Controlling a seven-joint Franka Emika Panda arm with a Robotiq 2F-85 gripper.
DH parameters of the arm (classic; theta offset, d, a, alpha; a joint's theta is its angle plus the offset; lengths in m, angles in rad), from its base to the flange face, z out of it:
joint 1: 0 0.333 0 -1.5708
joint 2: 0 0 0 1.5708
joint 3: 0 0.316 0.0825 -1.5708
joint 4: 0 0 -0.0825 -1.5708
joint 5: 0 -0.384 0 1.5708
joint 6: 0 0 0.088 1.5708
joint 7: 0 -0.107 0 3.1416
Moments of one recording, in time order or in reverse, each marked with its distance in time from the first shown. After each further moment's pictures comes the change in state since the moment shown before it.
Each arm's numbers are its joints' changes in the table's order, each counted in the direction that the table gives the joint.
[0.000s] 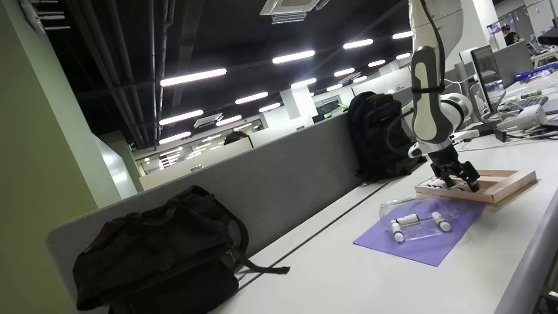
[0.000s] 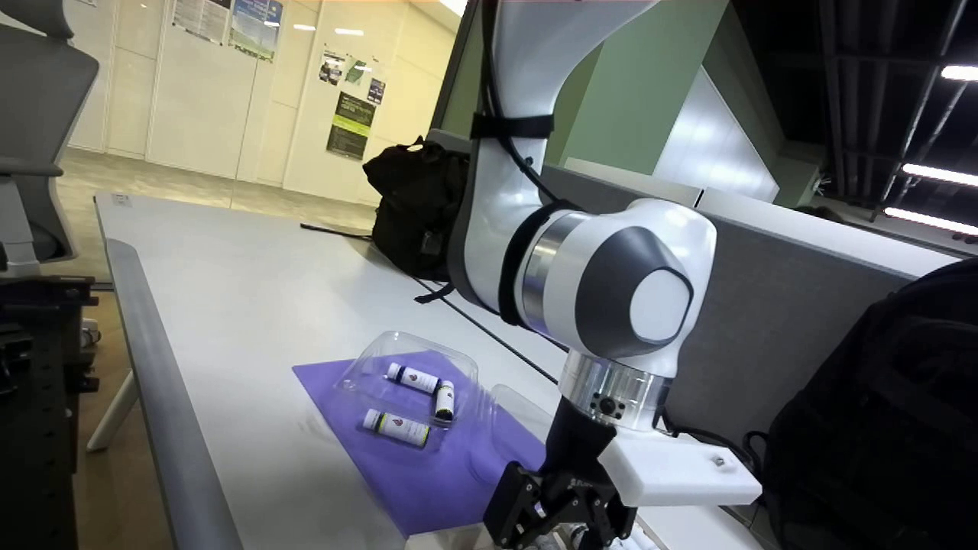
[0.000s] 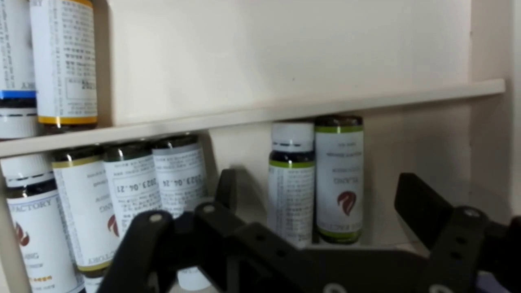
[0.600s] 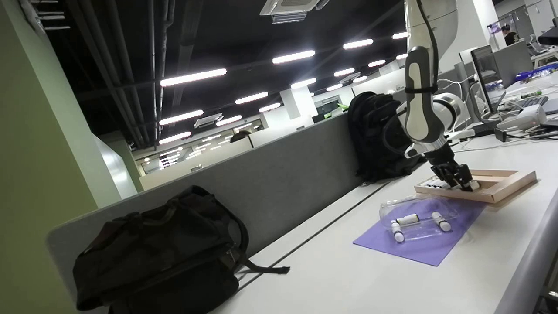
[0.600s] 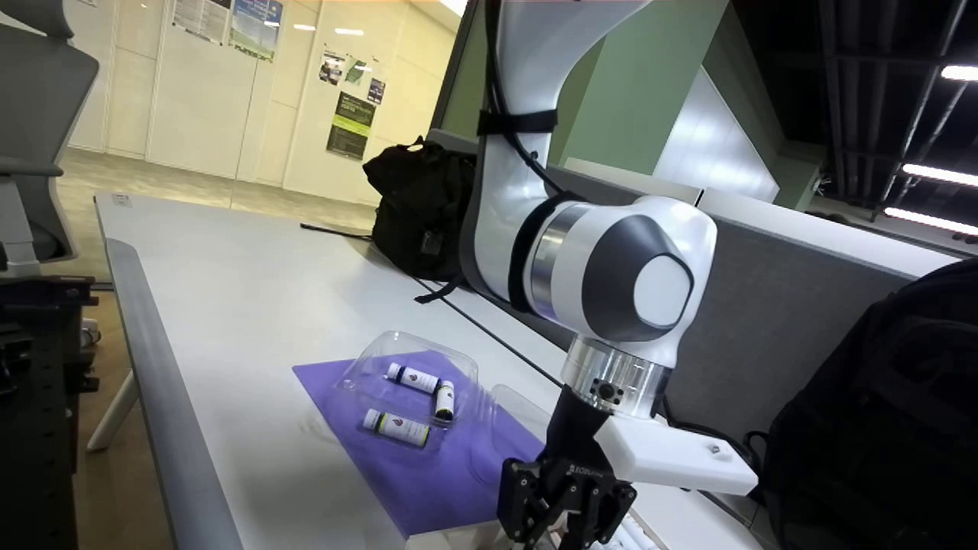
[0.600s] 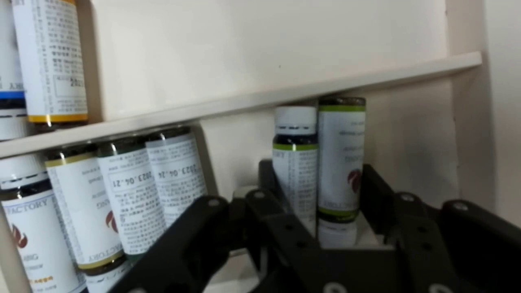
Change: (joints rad) arm 0.031 -0.004 -0.006 -0.029 -0.036 0.082 -0.042
